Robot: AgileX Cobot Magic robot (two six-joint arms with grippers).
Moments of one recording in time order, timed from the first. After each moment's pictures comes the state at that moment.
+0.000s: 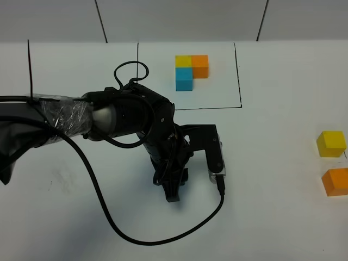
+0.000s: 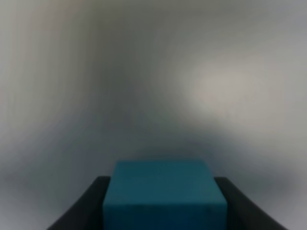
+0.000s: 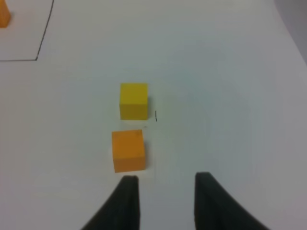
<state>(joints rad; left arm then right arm) -0.75 2.05 -1.28 -0.09 0.60 0.82 0.03 -0.01 -0.50 -0.13 1.07 0.08</state>
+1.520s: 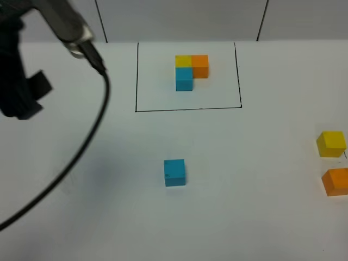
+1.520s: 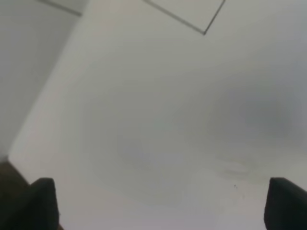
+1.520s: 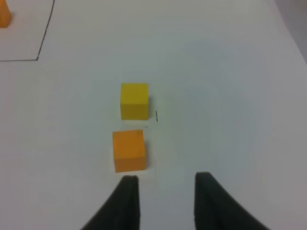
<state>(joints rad) -0.65 1.23 -1.41 0.44 1.20 0.25 0.03 -0.01 -0.50 -0.13 1.07 0.08</state>
